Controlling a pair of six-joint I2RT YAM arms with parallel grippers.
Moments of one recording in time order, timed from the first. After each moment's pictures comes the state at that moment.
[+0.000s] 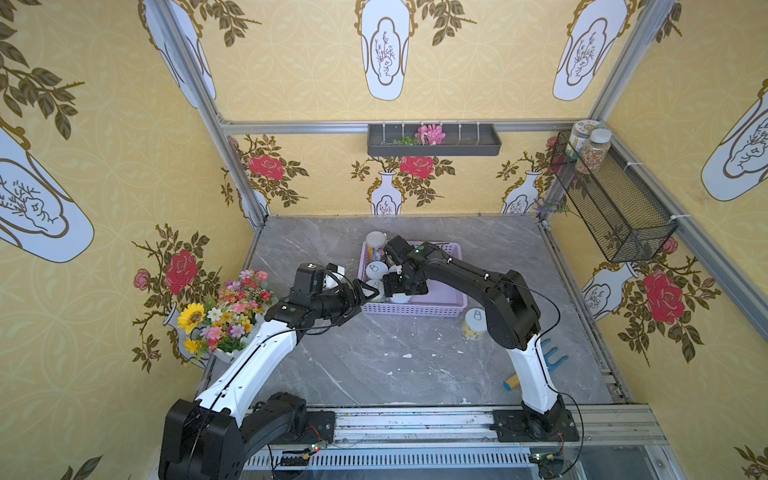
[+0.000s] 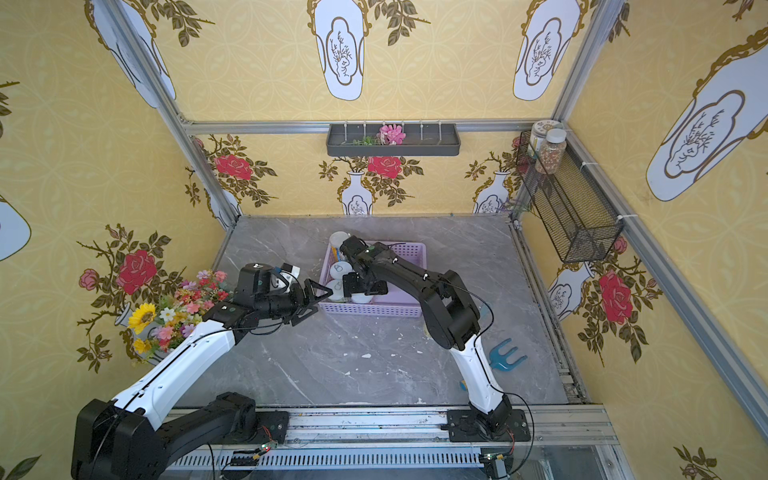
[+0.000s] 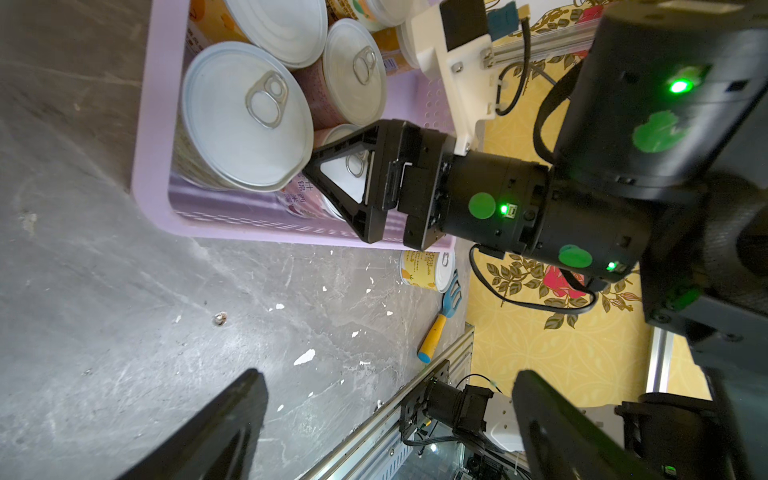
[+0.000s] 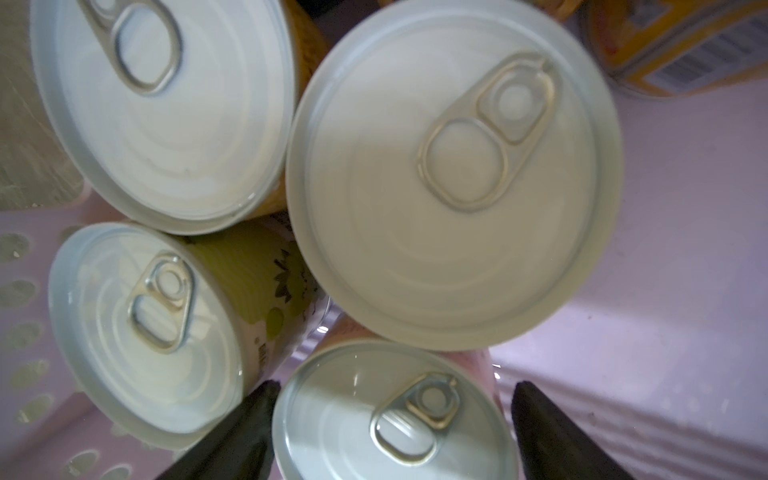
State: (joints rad) left arm -0.29 1.10 0.74 -0.39 0.65 -0.87; right arm 0.72 2.19 1.84 -0.92 -0.05 0.55
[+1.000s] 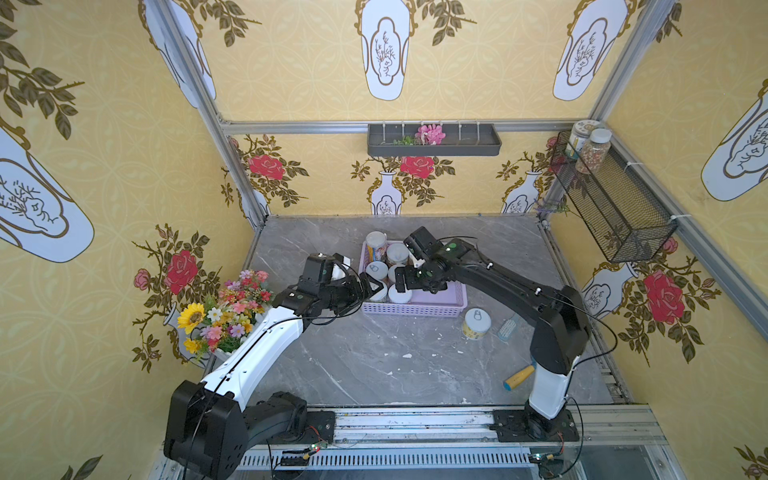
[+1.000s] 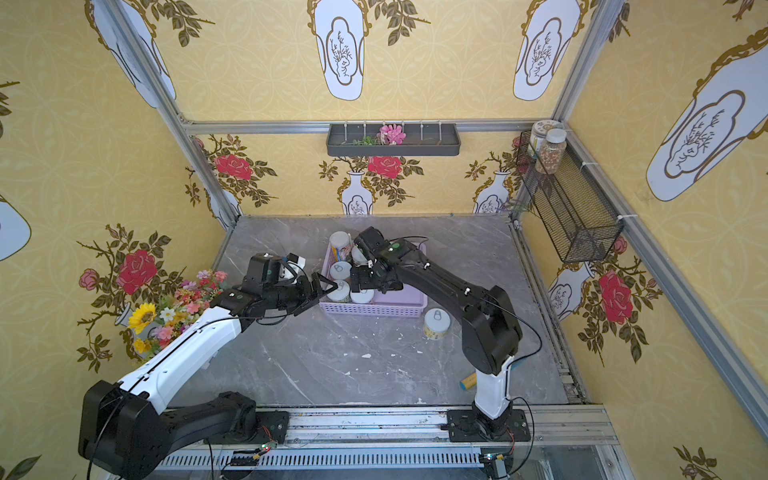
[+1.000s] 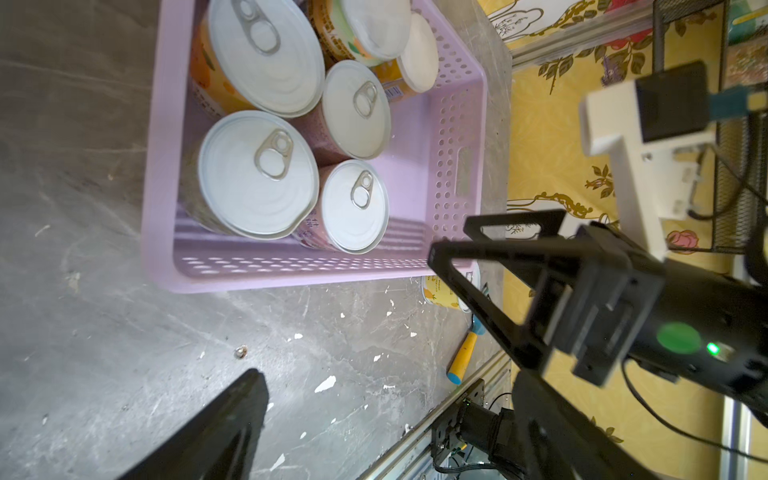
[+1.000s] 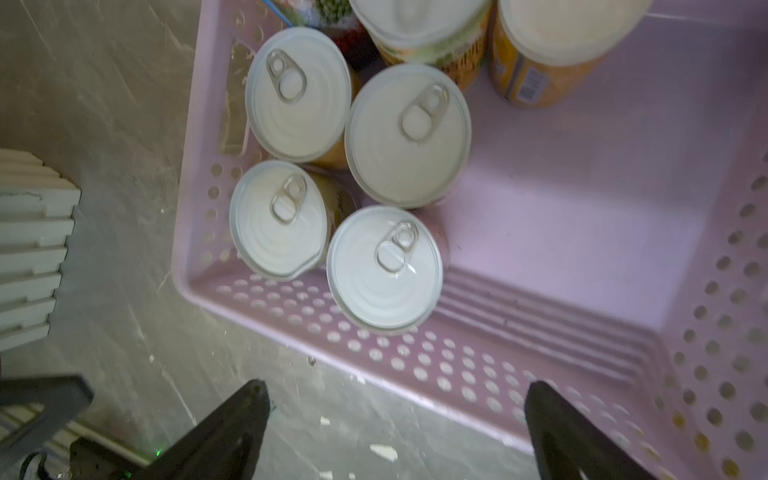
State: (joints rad) left arm -0.38 1.22 0.89 -0.46 0.50 -0.76; right arm 0.70 1.80 1.60 -0.94 -0.03 0.54
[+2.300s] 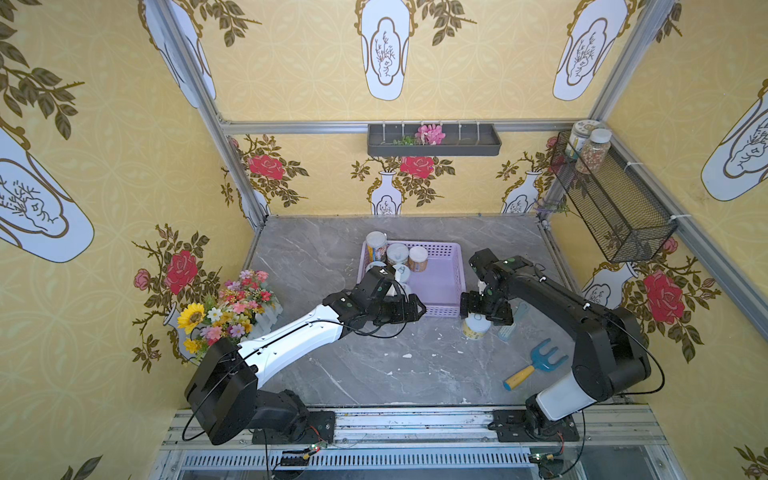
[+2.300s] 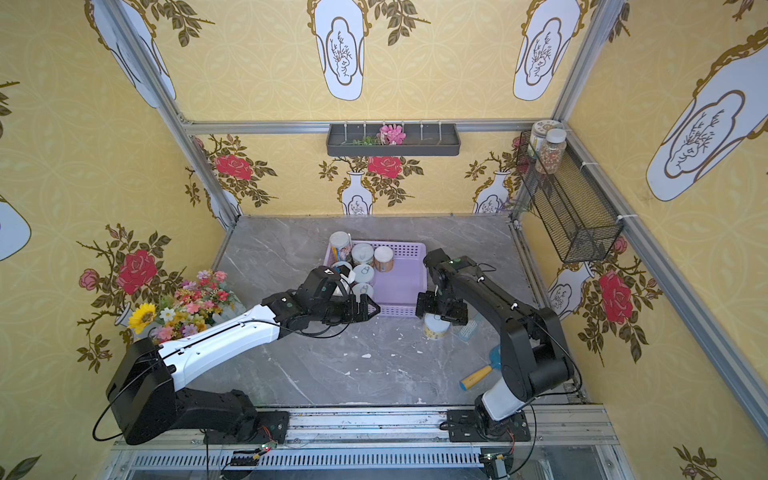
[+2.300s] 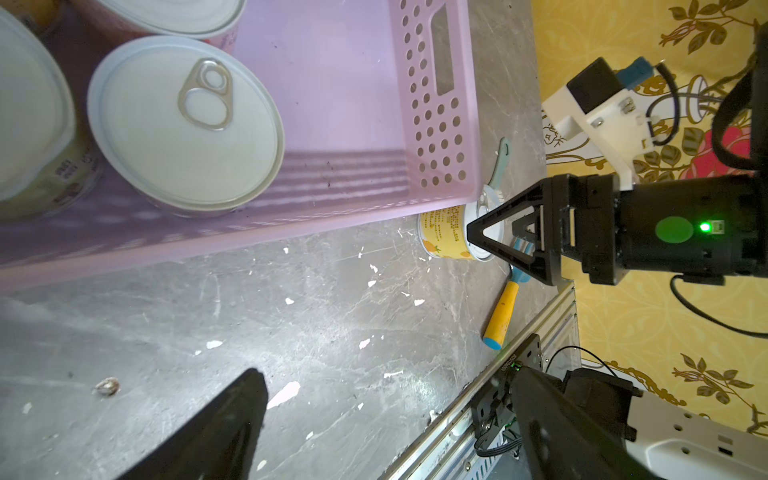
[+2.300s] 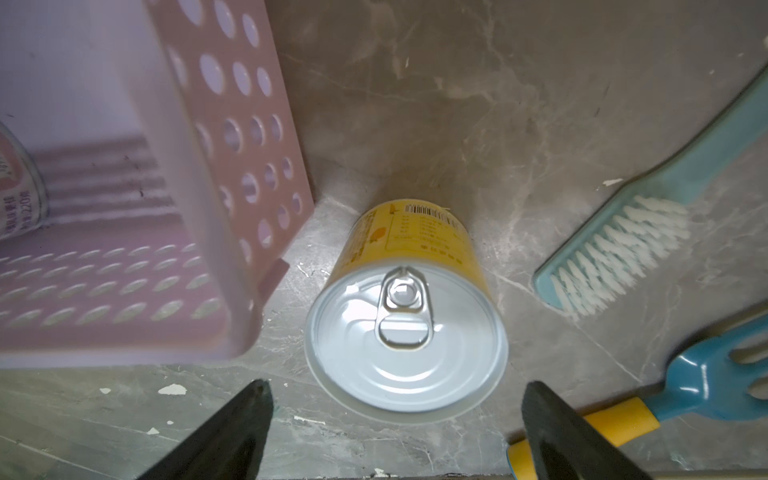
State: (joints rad) left arm -0.78 1.38 0.94 -0.36 0.27 -0.80; right arm 0.34 1.59 1.13 -1.07 -0.08 0.53
